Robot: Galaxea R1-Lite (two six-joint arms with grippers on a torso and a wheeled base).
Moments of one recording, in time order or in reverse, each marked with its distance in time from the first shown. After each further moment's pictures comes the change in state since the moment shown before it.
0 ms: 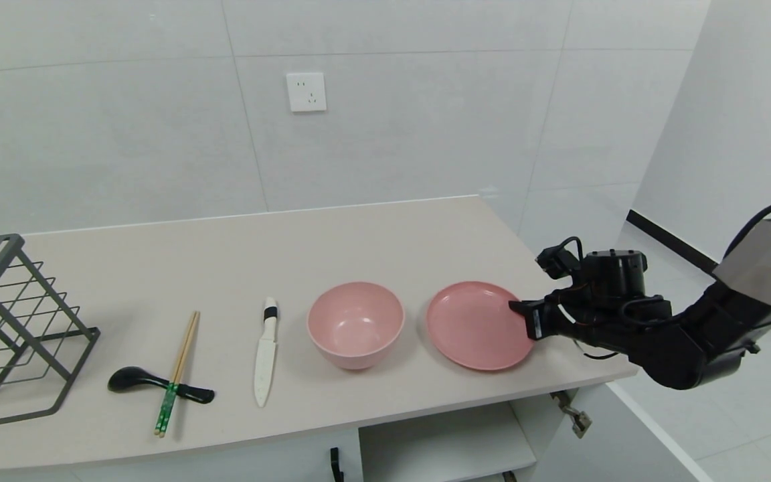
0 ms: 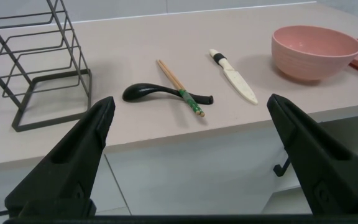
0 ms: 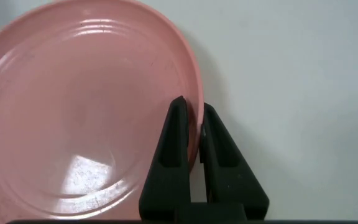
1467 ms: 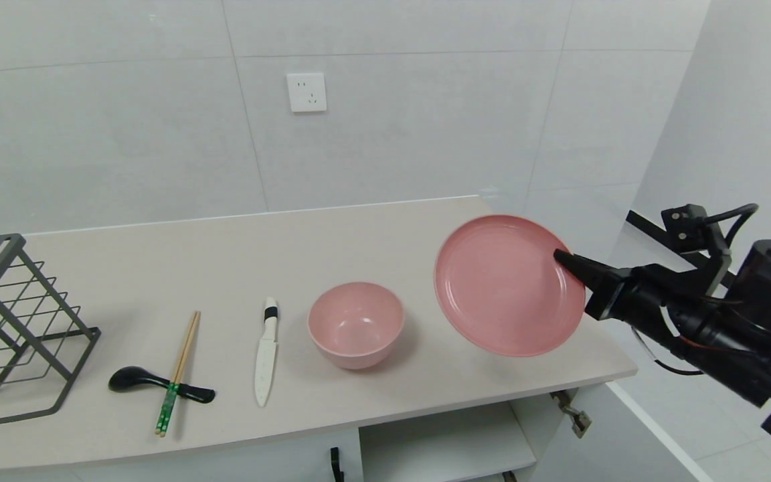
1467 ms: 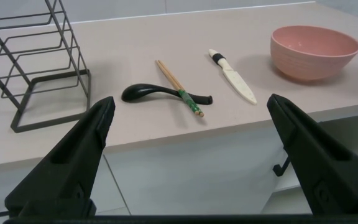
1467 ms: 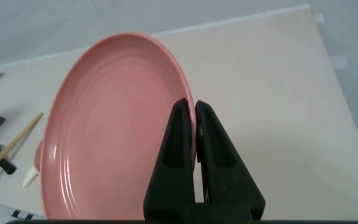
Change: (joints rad) left arm -0.001 0.000 0.000 -0.001 -0.006 0.001; right arm 0.105 -0.446 0.414 -0.453 -0.084 0.322
